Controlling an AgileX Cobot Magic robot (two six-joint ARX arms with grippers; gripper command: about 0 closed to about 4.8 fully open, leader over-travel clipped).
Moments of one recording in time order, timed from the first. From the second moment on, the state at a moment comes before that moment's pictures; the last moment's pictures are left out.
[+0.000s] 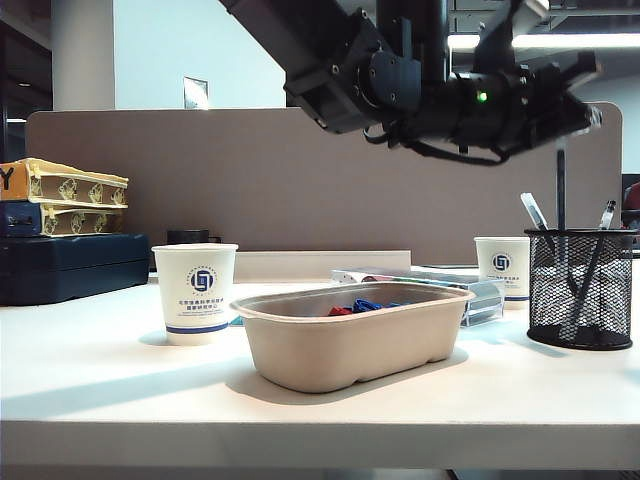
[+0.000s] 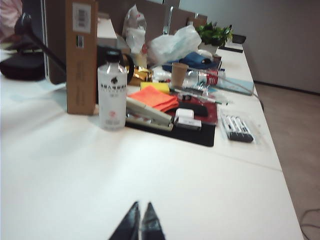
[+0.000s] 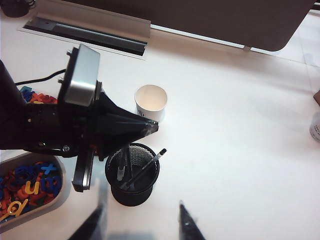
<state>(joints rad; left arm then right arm) -0.83 2.30 1.79 0.57 0.49 -0.08 0.26 0.85 1.44 -1.07 0.14 -0.05</state>
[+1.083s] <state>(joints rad) -0.84 2.32 1.86 0.51 0.47 -0.08 0.27 0.85 1.44 -1.08 0.14 -0.05</state>
